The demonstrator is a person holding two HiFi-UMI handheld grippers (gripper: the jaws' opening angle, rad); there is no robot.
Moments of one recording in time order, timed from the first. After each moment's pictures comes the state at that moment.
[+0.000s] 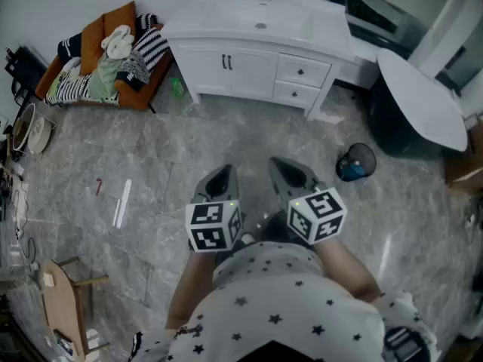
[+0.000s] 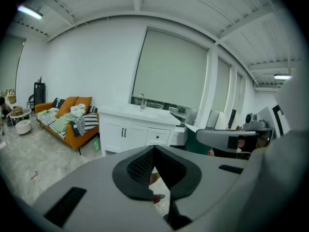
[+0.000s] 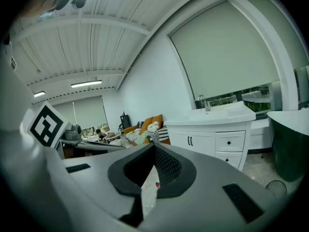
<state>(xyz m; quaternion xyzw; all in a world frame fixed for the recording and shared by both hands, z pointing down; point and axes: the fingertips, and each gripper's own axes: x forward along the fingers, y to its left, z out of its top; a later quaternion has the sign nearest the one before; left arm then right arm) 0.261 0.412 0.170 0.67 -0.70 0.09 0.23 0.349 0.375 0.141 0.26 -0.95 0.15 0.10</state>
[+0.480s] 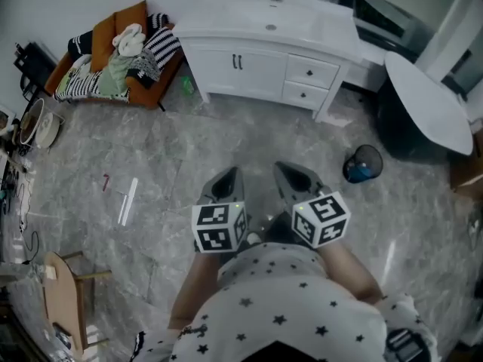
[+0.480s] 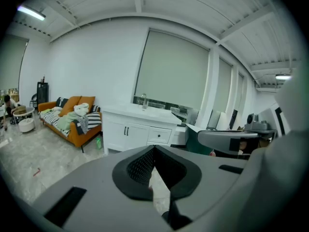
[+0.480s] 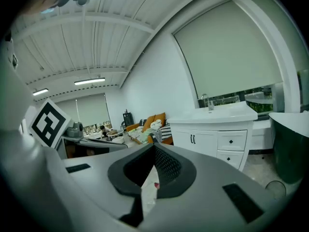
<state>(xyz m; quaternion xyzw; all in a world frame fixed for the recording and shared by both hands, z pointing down) 0.265 0.440 0.174 0.66 -0.70 0.09 0.24 0.352 0.405 0.145 0.25 -0.95 0.14 0.12</state>
